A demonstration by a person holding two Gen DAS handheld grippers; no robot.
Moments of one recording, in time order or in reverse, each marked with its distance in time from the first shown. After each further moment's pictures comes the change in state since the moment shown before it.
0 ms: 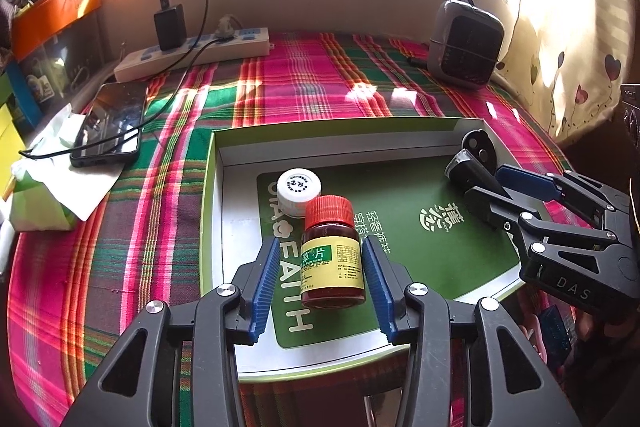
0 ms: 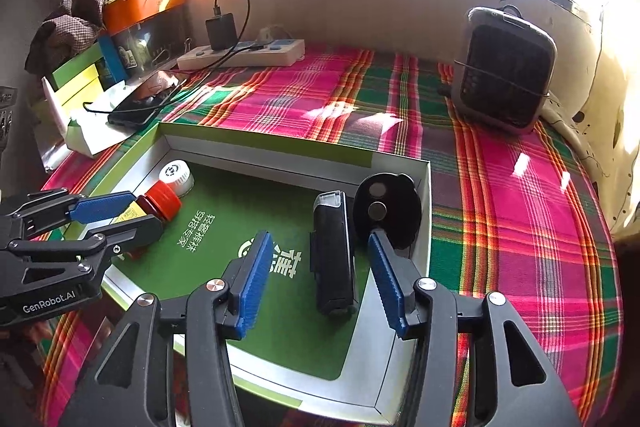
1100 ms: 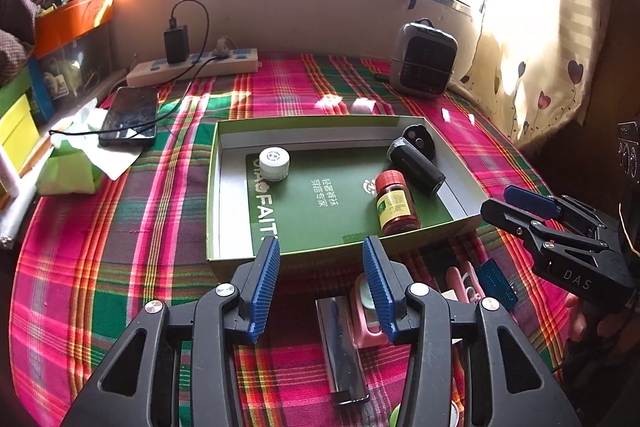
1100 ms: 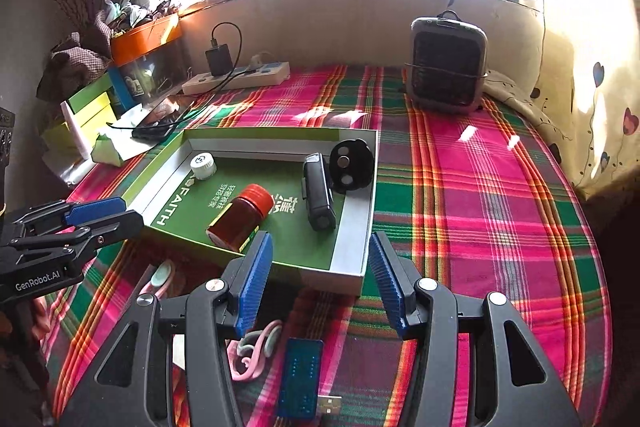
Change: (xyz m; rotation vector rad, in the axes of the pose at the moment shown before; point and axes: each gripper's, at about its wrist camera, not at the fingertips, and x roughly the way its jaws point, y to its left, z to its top) left arm -0.070 -0.015 -0.043 -0.006 -0.078 -0.061; right arm -0.077 -0.004 -0.049 0.101 -0.078 -0.014
